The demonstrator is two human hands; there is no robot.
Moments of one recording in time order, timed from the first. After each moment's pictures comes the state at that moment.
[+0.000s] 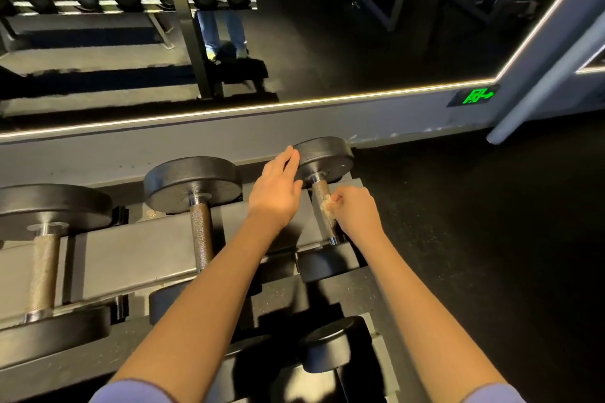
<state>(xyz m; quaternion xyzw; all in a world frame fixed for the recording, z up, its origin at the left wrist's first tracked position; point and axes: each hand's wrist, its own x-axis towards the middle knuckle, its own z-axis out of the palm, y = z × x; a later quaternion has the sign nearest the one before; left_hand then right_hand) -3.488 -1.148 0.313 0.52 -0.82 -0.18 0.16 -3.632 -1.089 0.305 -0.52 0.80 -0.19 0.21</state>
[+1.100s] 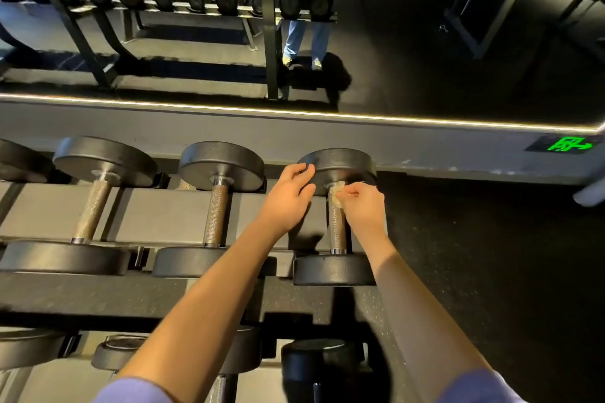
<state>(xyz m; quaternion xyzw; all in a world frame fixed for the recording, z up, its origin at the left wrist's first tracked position) -3.500 -1.122 0.315 0.58 -0.68 -0.36 0.27 -3.654 -1.123 0.293 -0.52 0.73 -0.34 0.30</state>
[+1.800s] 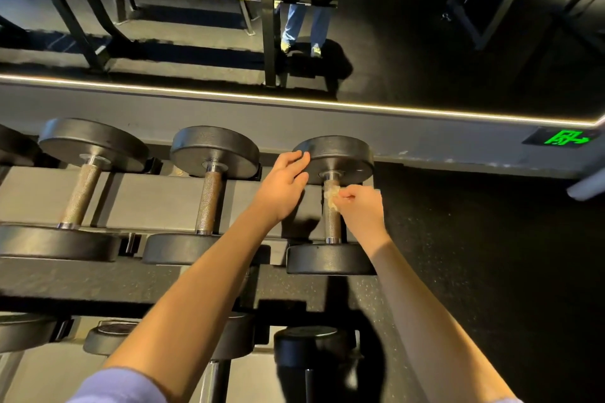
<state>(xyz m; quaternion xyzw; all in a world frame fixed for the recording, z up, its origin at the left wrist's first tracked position) -3.499 -1.122 0.310 0.58 -0.65 -0.40 0.29 -3.663 -1.108 0.281 -0.56 0.72 -0.28 0.29</state>
